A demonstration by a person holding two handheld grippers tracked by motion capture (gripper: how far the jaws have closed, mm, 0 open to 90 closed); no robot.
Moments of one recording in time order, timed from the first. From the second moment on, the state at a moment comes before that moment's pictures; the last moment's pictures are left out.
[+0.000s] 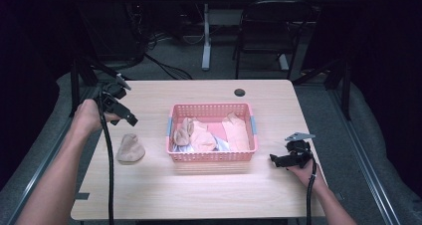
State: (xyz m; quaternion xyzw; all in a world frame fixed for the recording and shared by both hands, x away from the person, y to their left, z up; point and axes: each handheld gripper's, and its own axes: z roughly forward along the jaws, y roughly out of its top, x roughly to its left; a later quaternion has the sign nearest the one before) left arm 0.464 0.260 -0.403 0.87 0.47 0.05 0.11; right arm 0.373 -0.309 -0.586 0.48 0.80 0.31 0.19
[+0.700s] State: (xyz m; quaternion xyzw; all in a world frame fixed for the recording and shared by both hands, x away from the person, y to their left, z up) left arm 0.479 0.178 -0.405 0.90 0.41 0.05 0.13; right arm 0.373 -0.309 -0.586 0.48 0.80 0.31 0.19
